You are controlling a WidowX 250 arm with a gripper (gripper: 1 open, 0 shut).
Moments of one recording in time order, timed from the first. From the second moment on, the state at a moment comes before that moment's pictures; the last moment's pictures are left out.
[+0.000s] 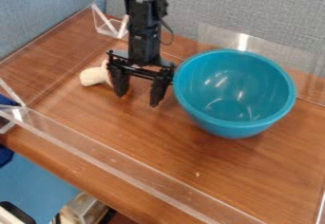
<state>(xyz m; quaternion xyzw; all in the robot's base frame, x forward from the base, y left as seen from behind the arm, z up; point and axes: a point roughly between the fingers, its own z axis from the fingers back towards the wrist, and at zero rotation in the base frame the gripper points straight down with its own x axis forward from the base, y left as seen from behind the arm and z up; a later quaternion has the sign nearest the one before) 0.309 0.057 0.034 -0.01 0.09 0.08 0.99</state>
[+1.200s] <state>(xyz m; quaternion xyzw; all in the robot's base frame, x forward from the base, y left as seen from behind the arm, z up) 0.293 0.063 0.024 0.01 0.11 0.08 0.99</state>
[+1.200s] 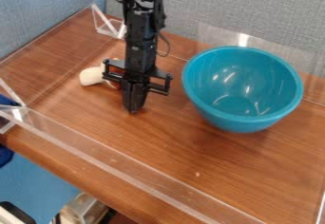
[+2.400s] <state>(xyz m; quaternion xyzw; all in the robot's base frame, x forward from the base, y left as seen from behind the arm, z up) 0.259 0.095 0.033 0.04 0.12 0.10 0.99</state>
